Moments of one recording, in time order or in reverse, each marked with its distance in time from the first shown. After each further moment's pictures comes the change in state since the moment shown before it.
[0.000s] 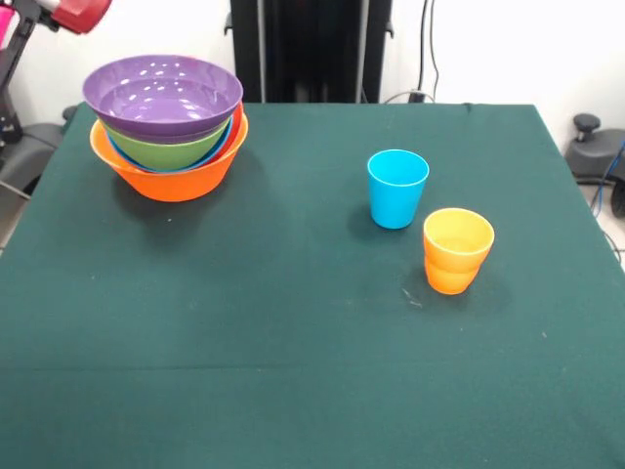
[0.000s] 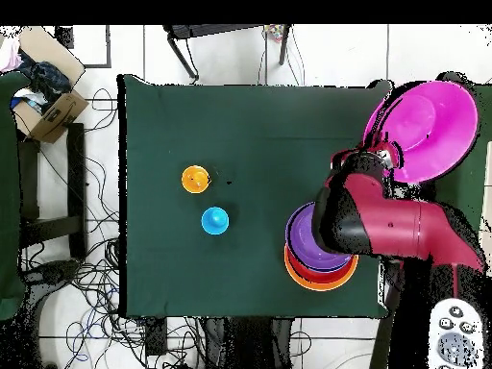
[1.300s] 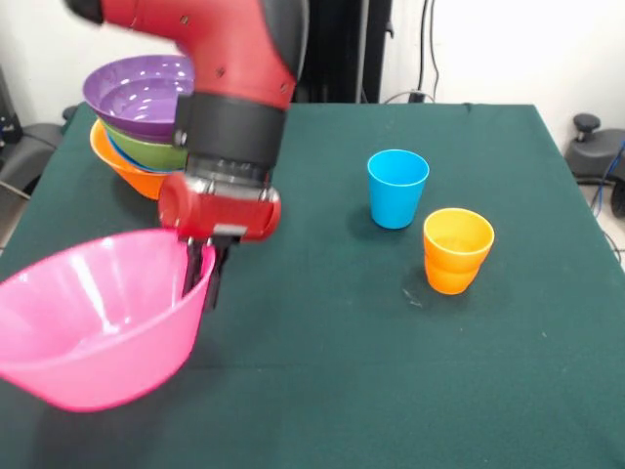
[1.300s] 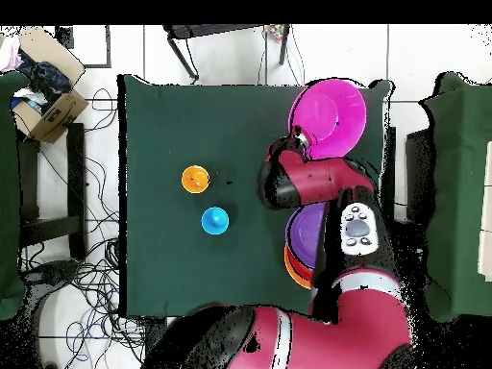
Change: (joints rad) arm 0.136 0.386 0.053 -0.206 0.028 0.000 -0.046
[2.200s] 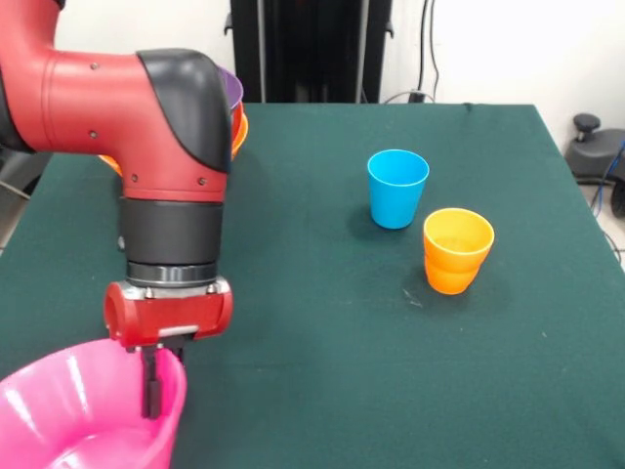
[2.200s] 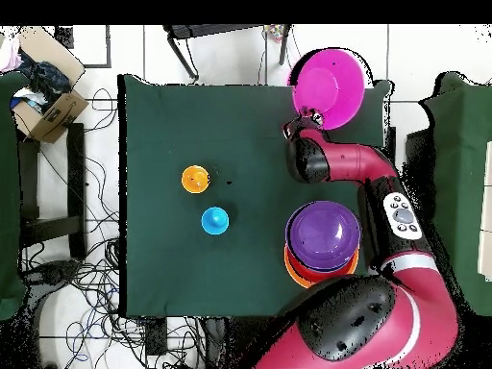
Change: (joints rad) arm -0.318 0.193 0.411 -0.180 -0.064 0.083 -0.217
